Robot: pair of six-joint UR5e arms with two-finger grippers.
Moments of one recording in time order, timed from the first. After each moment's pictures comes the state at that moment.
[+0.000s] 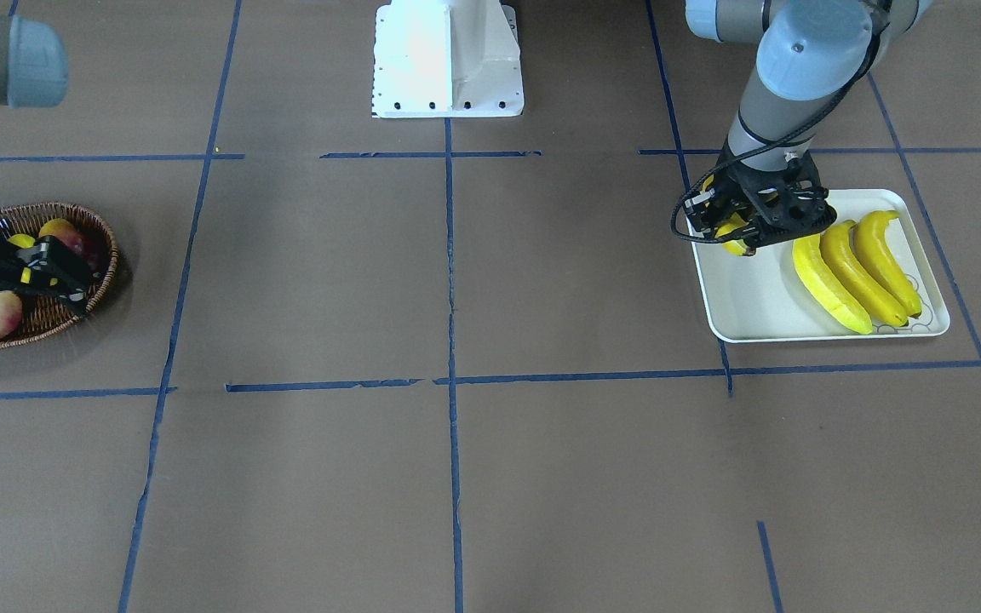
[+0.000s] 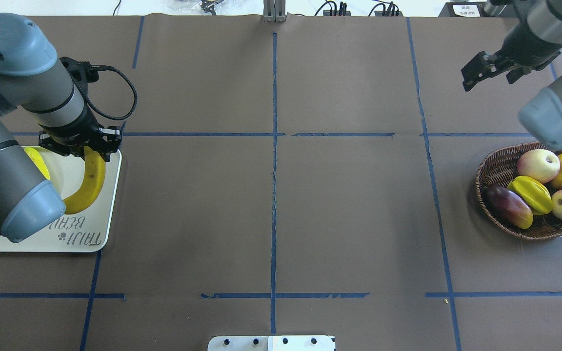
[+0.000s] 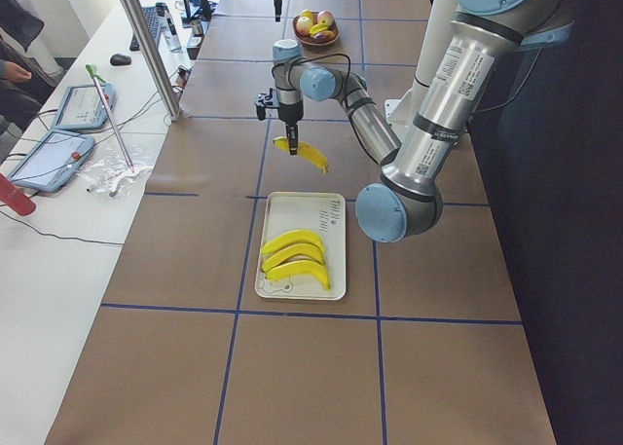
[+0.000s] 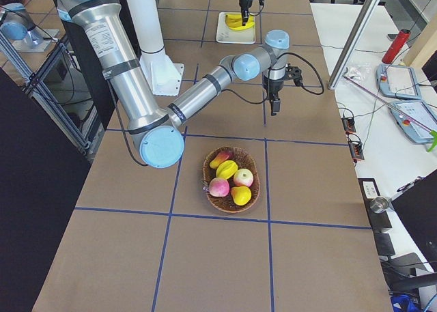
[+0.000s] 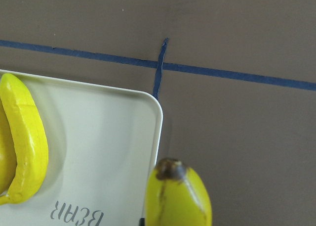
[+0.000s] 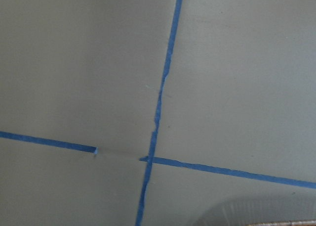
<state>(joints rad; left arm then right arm) -0.83 -1.93 -1.96 -1.29 -2.07 -1.01 1.16 -1.20 1.83 -1.73 2.20 0.41</state>
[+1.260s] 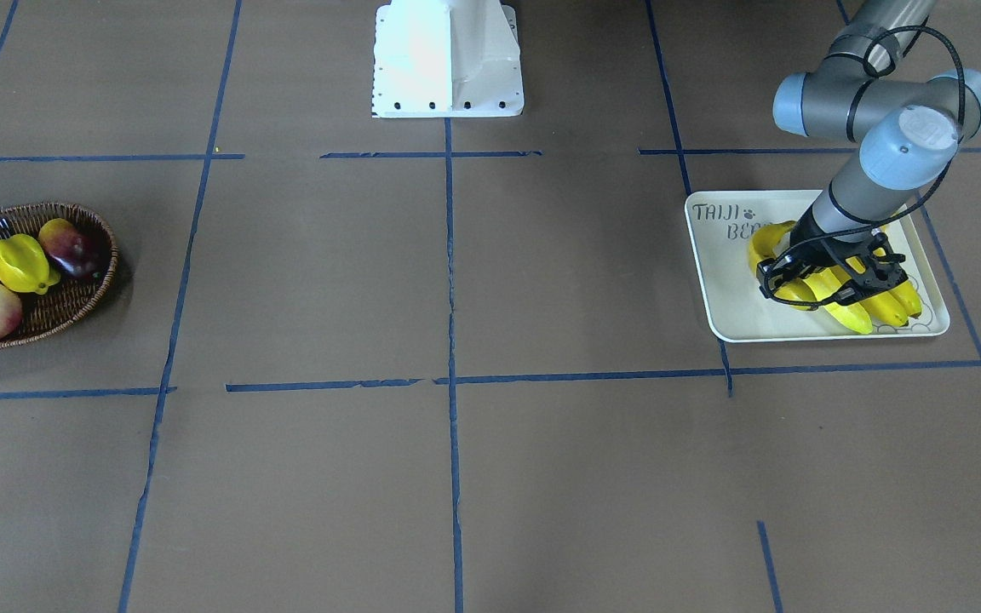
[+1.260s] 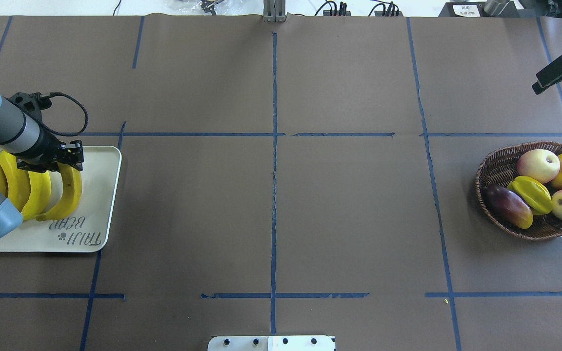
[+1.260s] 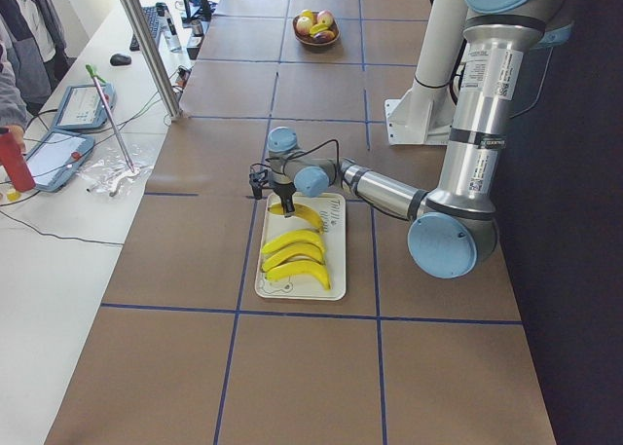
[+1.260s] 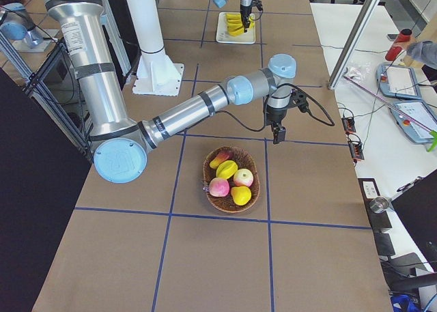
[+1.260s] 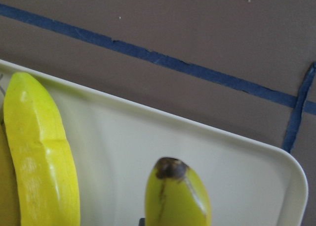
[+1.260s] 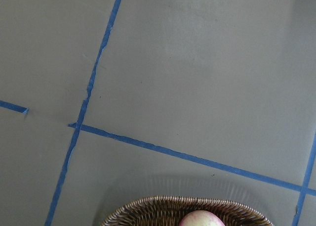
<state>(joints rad) -0.87 -1.72 -1.64 -1.94 -2.10 -1.20 1.28 -1.32 1.83 -1.73 2.25 0.17</state>
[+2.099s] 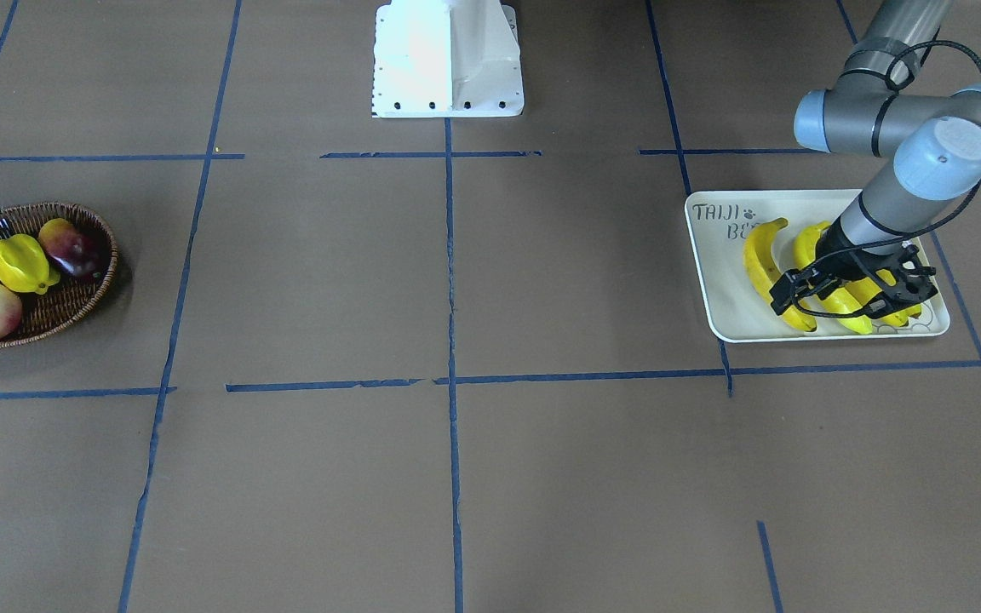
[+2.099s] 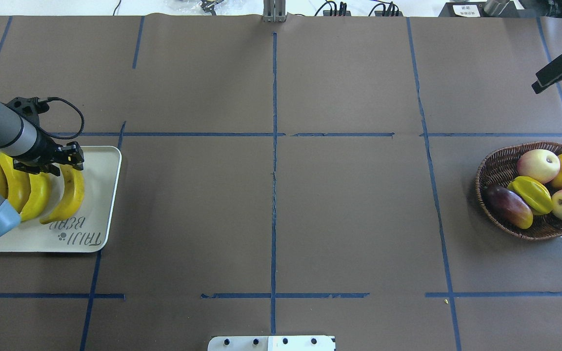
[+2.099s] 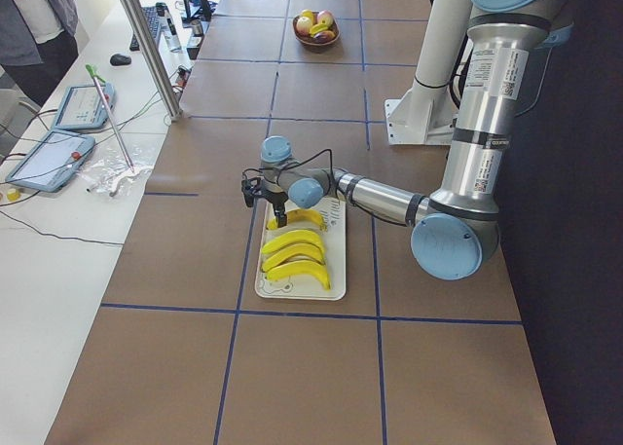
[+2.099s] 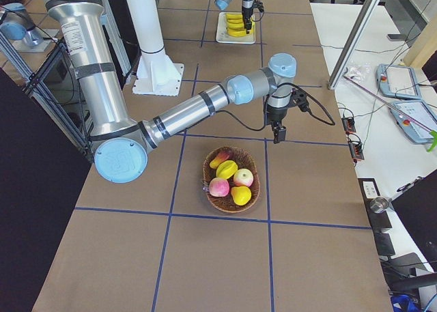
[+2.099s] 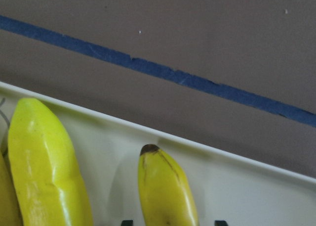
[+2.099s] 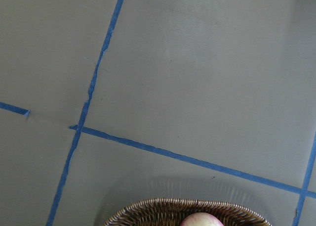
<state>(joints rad) -0.97 -1.72 -1.62 -2.00 -2.16 -1.14 1.28 -1.31 1.83 -1.73 2.25 0.17</state>
